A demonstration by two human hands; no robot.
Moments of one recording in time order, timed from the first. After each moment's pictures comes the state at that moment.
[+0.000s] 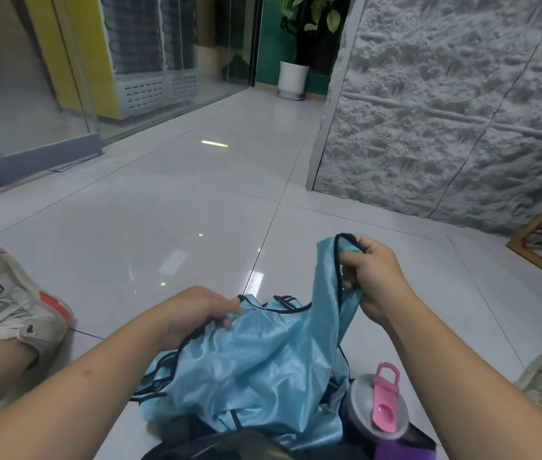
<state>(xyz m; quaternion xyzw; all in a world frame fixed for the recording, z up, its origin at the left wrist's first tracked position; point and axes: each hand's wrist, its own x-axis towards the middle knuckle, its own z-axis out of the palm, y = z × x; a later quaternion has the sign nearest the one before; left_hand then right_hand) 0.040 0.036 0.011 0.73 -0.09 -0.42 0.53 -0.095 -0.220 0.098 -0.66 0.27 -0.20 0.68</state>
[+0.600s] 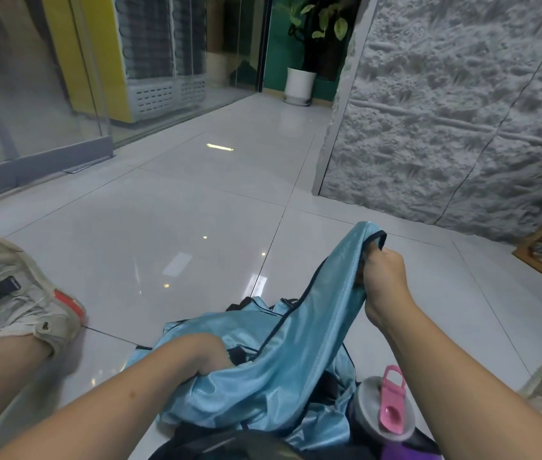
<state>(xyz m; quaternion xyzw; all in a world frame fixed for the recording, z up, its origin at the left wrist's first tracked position) -0.003 0.035 0.004 0.88 -0.19 -0.42 0.06 -0.089 -0.206 0.098 -0.62 0.33 -0.28 0.65</state>
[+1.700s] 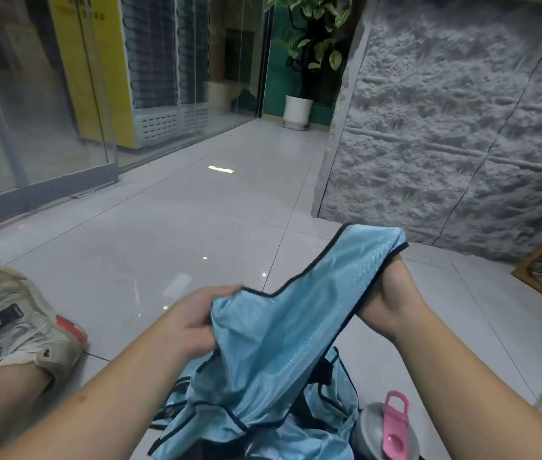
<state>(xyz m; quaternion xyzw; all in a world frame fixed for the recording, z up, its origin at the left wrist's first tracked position) 0.011 0.042 0.094 0.40 0.06 -0.49 0.77 -0.099 -0.203 0.142 -0.49 0.21 -0.17 0.83</state>
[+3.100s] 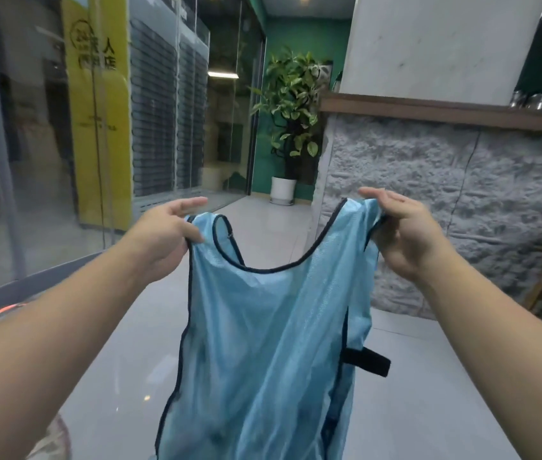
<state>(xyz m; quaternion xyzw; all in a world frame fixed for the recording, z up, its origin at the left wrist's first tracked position) 0.072 0.058 0.327 0.60 -0.19 -0.09 0.77 -0.096 -0.237 0.364 -0.62 0.04 -0.33 0.71</state>
